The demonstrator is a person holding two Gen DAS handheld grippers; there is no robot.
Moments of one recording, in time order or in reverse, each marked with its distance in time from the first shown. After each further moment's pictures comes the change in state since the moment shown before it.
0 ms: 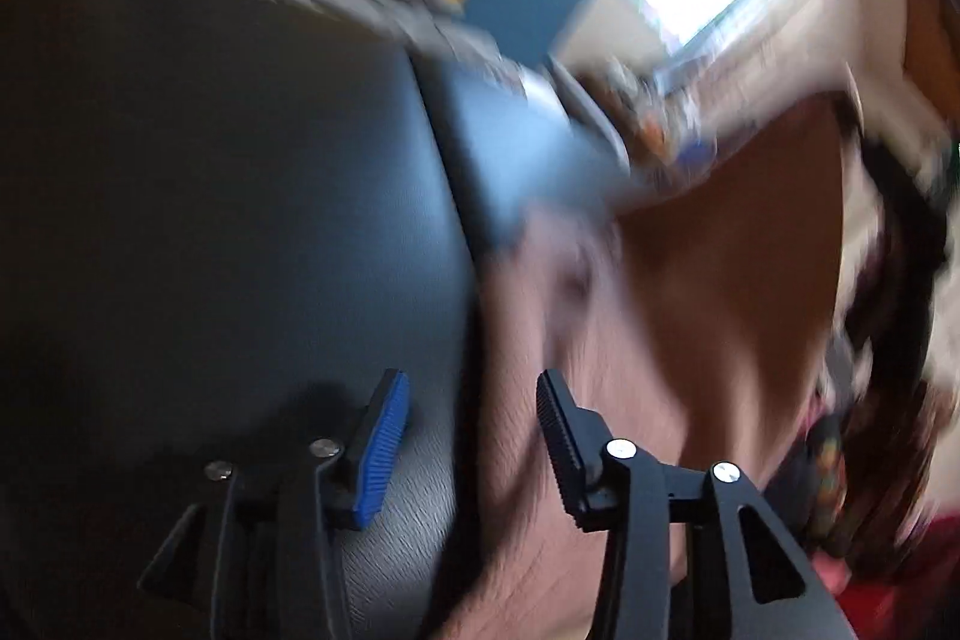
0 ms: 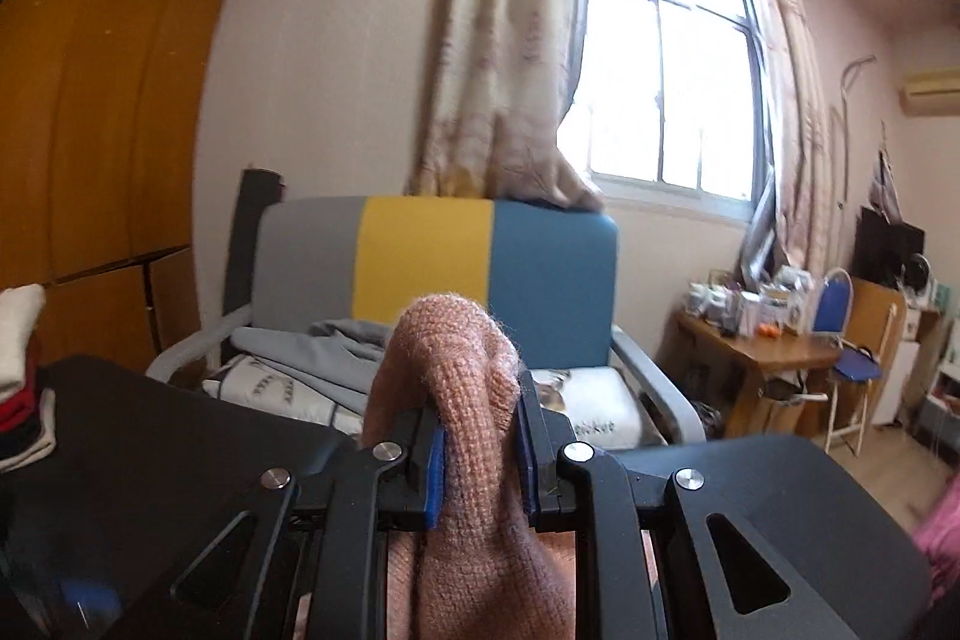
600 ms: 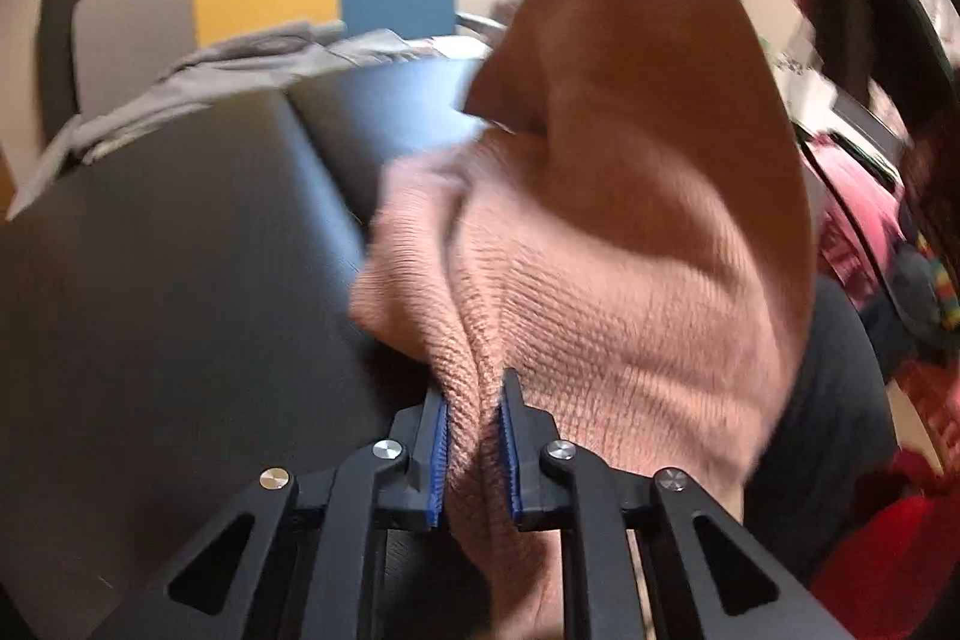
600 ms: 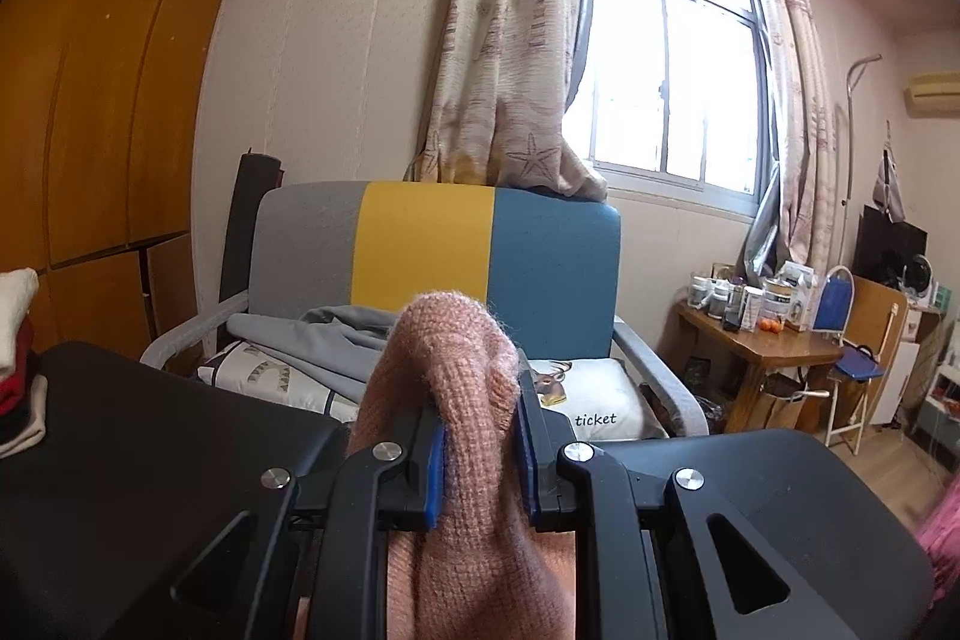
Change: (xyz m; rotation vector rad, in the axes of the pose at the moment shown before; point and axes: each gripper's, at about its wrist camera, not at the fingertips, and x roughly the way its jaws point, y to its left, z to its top) left arm 0.010 -0.080 -0.008 0.419 -0.027 0.267; right arm 0.017 -0.001 -0.012 -0.005 0.017 0.007
